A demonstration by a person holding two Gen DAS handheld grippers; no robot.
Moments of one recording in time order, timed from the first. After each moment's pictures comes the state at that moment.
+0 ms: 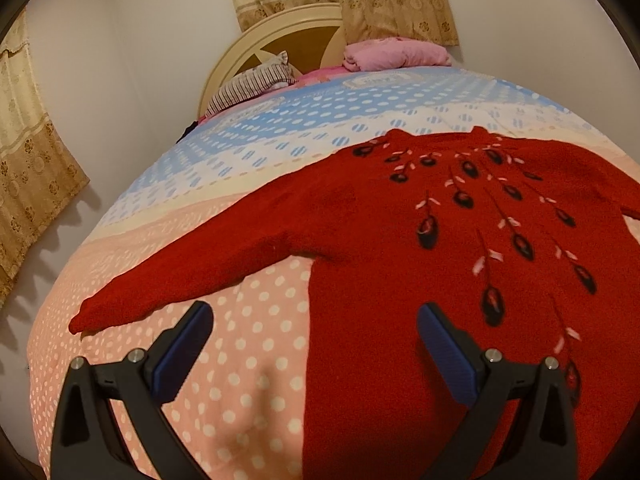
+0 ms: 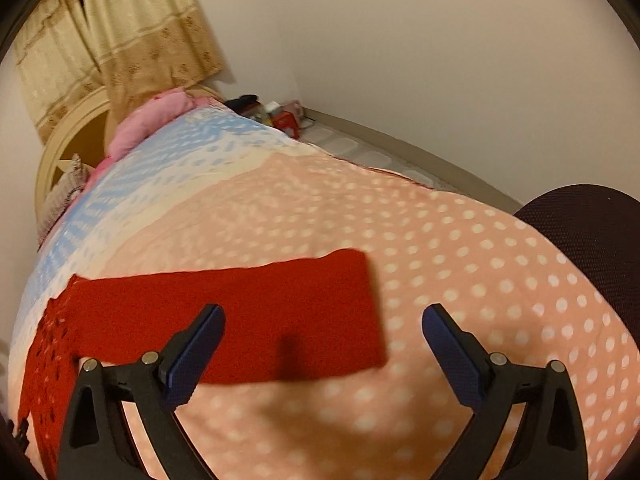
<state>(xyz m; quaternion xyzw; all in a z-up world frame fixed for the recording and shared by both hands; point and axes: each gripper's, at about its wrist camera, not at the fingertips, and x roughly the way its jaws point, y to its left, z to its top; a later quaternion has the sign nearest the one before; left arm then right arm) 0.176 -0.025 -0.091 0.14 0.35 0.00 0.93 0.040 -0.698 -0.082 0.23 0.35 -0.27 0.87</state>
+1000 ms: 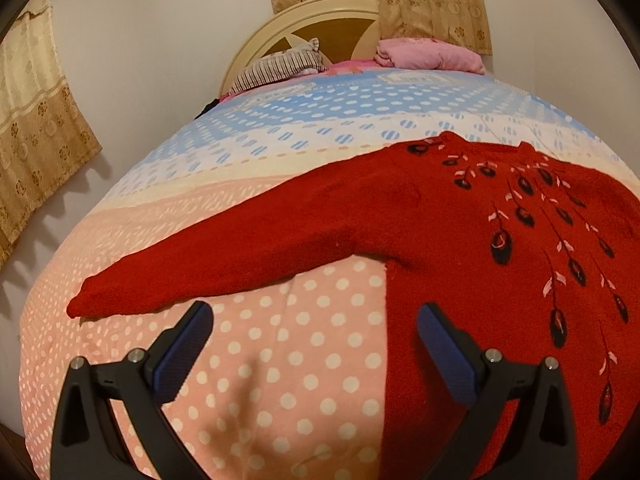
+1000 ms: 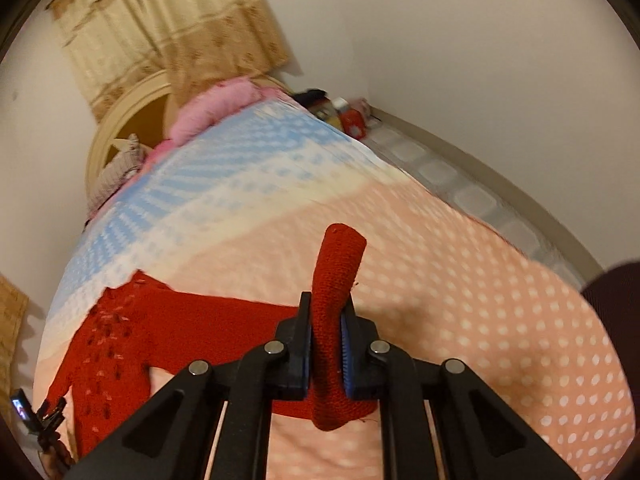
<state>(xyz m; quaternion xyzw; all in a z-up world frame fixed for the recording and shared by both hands) 0.198 0.027 -0.094 0.08 0.36 0.03 0.93 0.101 -0.649 -0.004 0.22 0.34 -0.15 0.90</state>
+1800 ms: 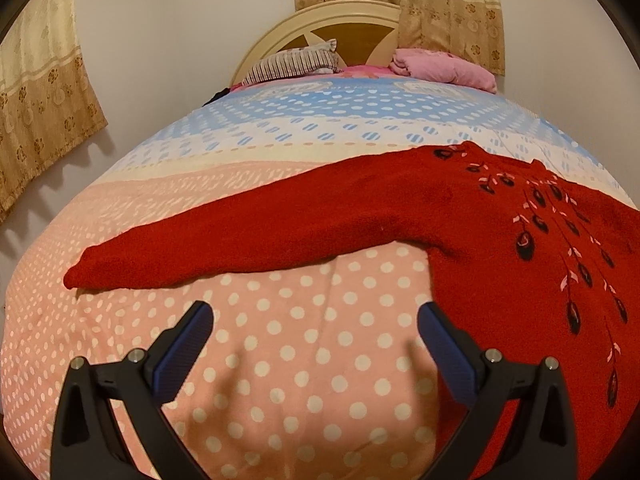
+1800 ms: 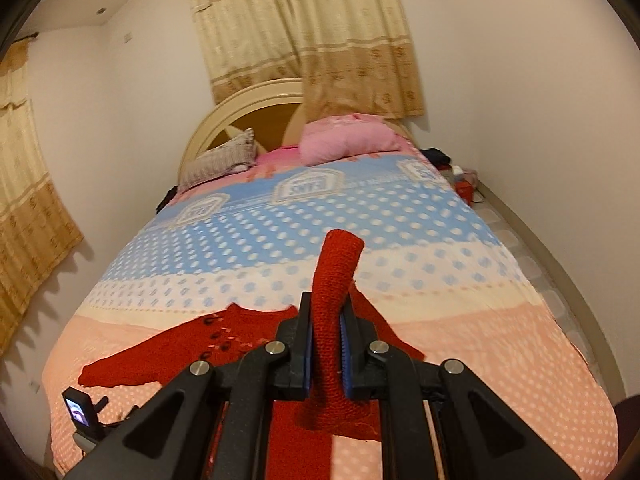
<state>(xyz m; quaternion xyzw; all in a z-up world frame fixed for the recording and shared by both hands) 0.191 0.069 -0.104 0.03 0.36 0.03 0.93 0.194 -0.428 0.149 0.10 0.28 0.00 0.95</state>
